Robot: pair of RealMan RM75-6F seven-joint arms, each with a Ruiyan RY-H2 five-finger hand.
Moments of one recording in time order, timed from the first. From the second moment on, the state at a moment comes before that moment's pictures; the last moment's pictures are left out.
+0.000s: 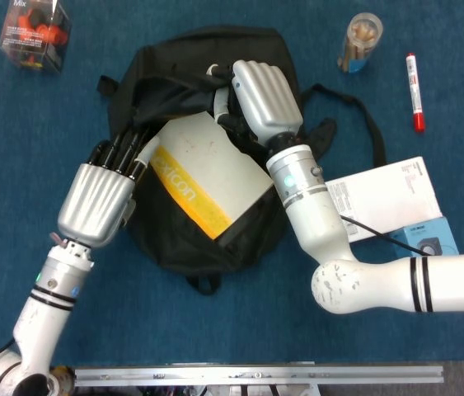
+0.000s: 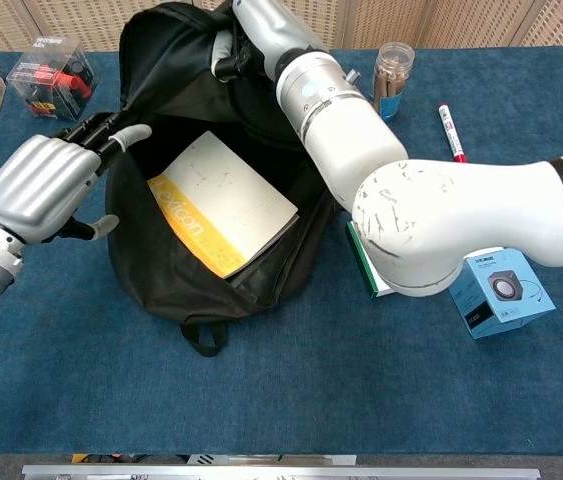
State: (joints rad) left arm -0.38 -1.56 -0.01 -1.57 1.51 1.35 0.53; right arm 1.07 -1.88 0.55 -1.61 -0.60 1.21 -0.51
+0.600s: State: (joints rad) left arm -0.30 -1.37 -0.03 -1.60 1.49 1.43 0.38; right arm 1.02 -1.67 0.40 -1.79 -0.60 1.00 -0.52
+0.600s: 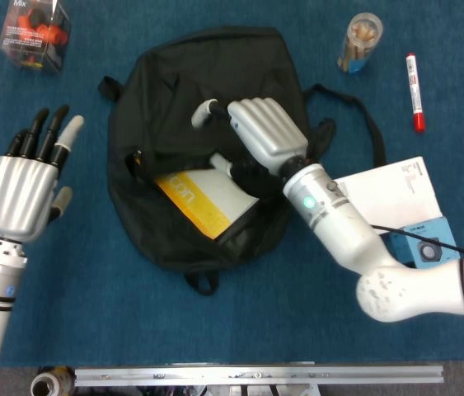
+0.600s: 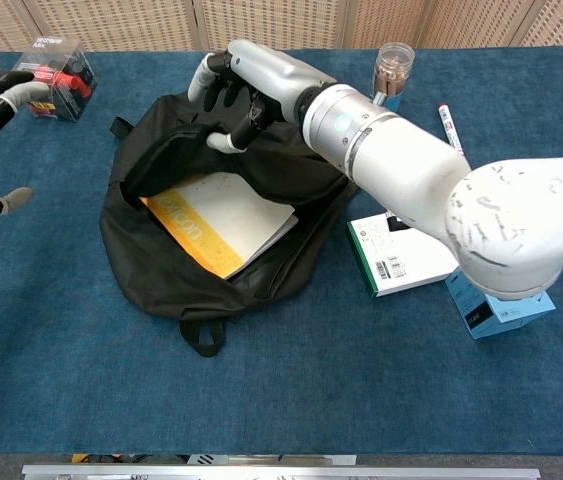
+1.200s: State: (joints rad) left arm -0.29 -1.28 -0.05 -1.61 1.50 1.41 0.21; right arm 0.84 -1.42 0.25 -1.92 -0.88 1.15 -0.46
